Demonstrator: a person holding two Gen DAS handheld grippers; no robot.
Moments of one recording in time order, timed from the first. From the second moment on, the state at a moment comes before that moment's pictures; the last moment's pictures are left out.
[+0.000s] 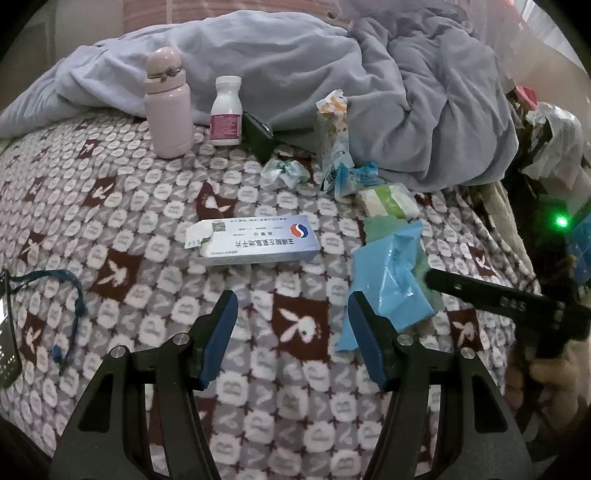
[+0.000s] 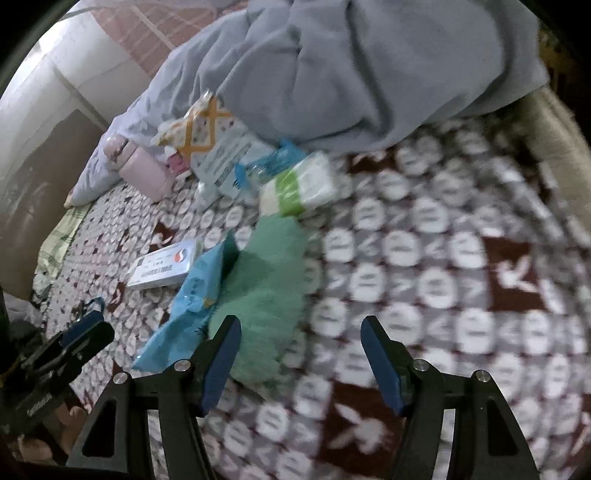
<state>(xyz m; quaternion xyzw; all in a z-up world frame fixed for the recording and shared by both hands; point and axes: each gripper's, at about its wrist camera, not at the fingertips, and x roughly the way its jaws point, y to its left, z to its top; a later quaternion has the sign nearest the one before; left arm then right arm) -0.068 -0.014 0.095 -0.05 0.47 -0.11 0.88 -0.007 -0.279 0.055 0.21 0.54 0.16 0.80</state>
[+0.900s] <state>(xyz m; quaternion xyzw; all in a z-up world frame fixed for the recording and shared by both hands) -0.028 -0.050 0.067 0.01 0.47 -0.13 0.87 -0.047 -0.349 0.089 0.14 0.53 0.10 0.83</state>
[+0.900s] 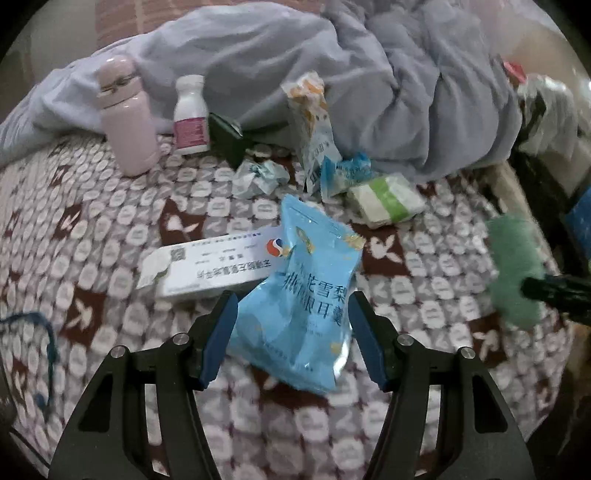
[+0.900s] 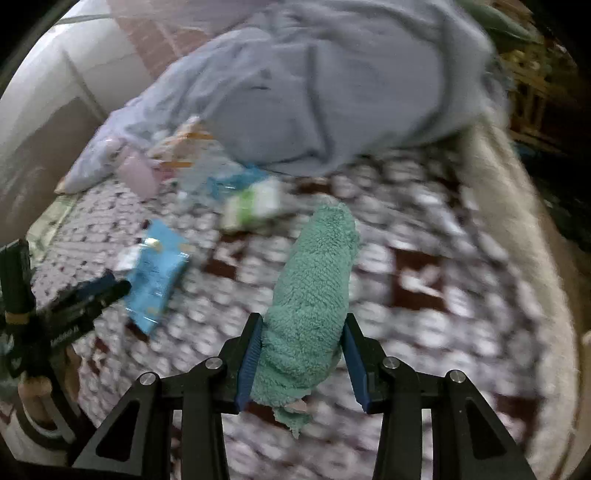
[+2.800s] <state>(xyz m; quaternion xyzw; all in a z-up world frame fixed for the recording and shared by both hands) -0.090 -0.291 0.118 0.09 0.44 -0.28 0.85 -0.154 -0.502 0.107 0.24 0.44 0.03 0.87</state>
